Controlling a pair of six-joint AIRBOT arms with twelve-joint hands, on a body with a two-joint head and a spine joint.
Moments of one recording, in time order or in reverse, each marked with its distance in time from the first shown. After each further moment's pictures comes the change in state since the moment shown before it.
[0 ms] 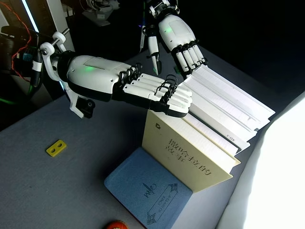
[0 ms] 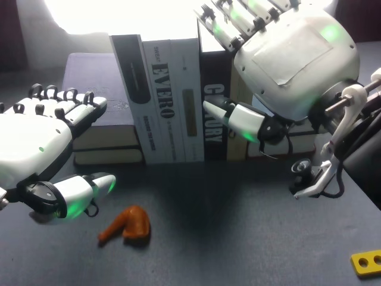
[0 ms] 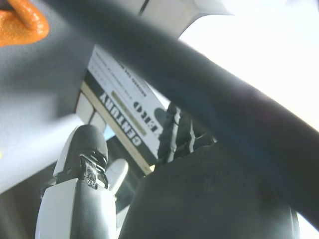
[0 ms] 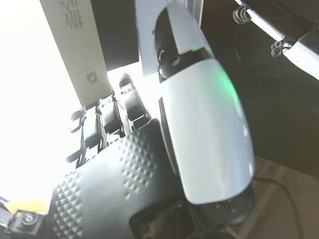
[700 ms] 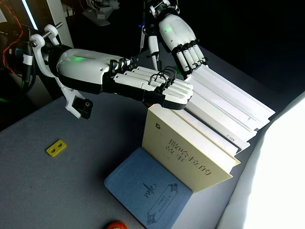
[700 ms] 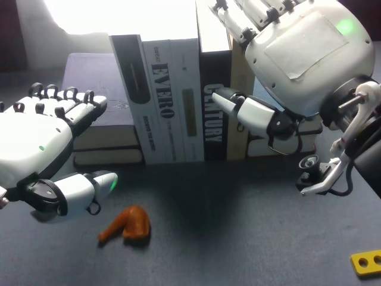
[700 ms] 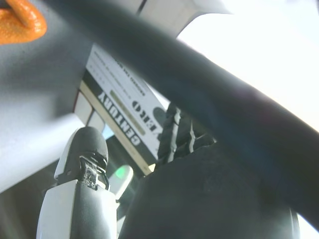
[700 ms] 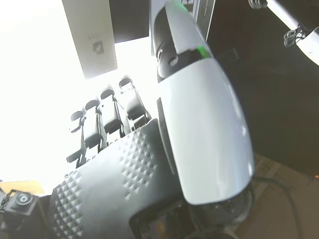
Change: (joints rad) left arm -0.007 0.000 0.000 -0.002 0.001 -0.001; right arm -0.002 0.024 -0.023 0.007 0.034 0.005
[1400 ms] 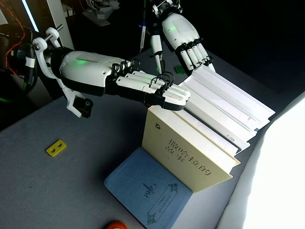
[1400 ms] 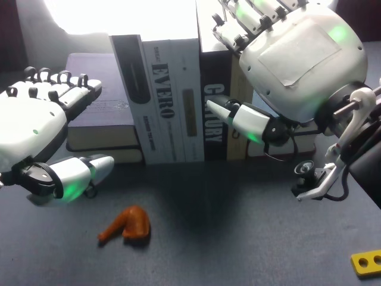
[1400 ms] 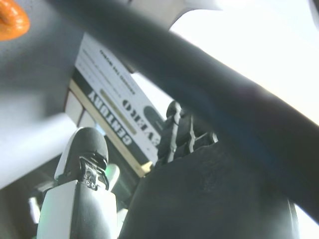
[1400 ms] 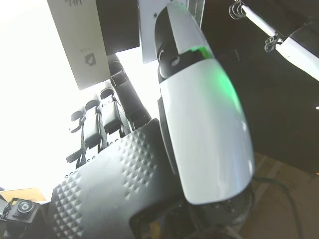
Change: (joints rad) left arm -0.032 0.006 0.020 0.002 -0.001 0.005; right arm -0.012 -0.012 0.011 -0.011 -0.016 0.018
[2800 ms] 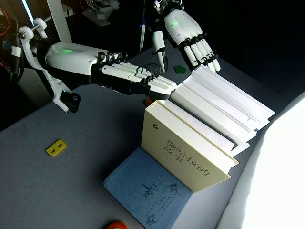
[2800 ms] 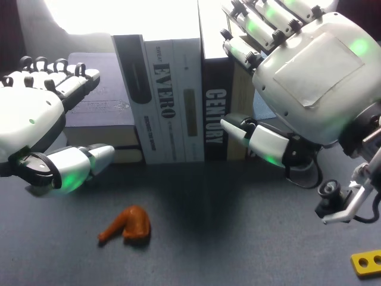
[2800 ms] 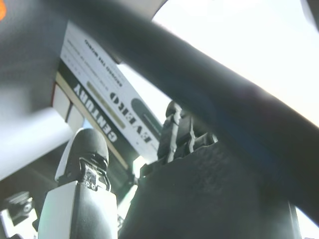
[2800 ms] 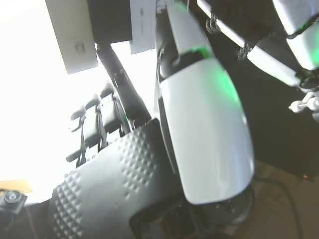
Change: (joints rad) left arm -0.032 0.012 -0.006 -0.002 0.000 0.000; right arm -0.021 0.099 -0.142 0.011 0.005 -0.079
